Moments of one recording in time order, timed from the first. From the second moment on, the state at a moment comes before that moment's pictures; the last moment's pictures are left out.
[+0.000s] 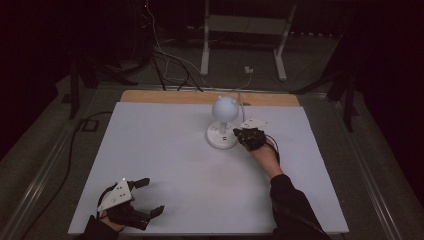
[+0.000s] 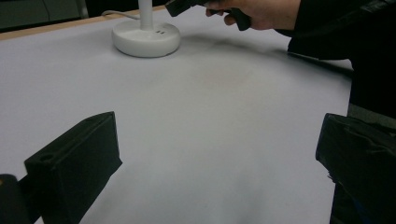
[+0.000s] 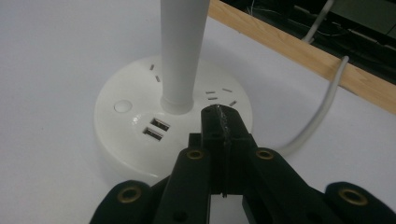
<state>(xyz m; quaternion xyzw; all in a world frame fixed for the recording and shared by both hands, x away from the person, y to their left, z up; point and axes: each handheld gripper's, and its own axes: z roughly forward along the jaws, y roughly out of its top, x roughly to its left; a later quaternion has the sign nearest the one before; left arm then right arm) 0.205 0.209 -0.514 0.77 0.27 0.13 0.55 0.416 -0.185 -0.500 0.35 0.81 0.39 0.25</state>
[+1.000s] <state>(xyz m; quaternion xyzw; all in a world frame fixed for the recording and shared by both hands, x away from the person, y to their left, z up) 0.205 0.209 -0.514 0.77 0.27 0.13 0.56 0.421 -0.178 -0.514 0.37 0.81 0.39 0.25</state>
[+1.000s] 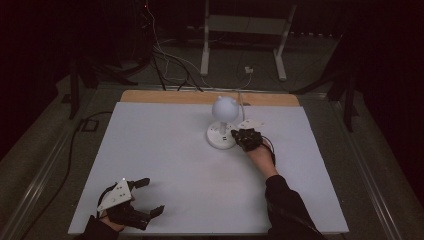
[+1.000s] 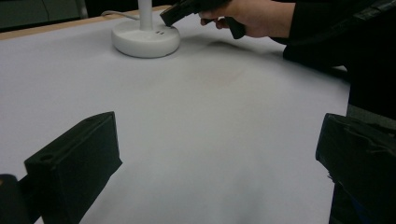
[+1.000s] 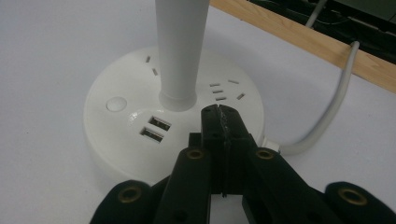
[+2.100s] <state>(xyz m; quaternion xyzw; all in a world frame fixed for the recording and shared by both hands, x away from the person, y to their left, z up) 0.206 0.209 -0.515 0.77 0.27 0.13 0.56 0.420 -0.176 -0.517 0.35 0.82 0.37 0.26</state>
